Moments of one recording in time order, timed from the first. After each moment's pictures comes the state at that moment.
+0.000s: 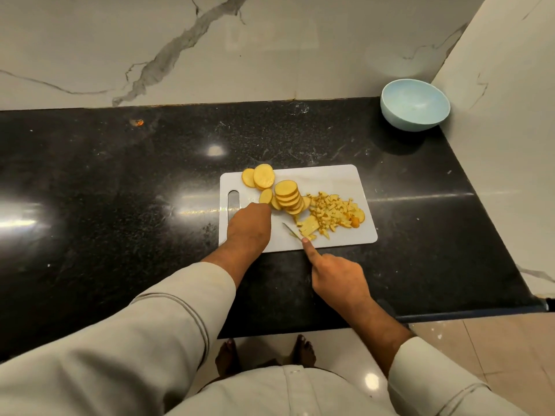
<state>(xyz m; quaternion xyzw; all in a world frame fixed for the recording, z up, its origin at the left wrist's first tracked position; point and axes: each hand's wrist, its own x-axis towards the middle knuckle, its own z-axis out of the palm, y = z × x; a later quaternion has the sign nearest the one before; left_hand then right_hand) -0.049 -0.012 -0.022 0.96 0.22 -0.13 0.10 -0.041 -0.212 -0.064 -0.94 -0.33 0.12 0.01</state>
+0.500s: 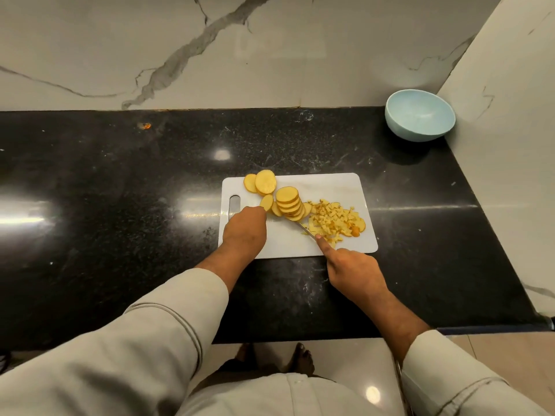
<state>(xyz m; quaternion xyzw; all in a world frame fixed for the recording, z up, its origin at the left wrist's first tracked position) -0.049 -0.006 -0.025 0.95 0.26 -0.11 0.13 0.000 -0.233 -0.058 -0.93 -0.35 0.12 0.01</state>
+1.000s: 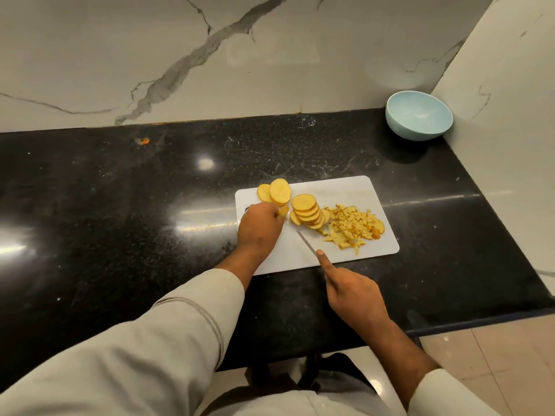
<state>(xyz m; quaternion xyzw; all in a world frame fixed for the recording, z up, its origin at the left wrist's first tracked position) -0.040 0.031 -0.027 0.91 0.26 0.02 0.32 -0.062 -0.190 -0.056 -0.95 -0.28 0.12 0.09</state>
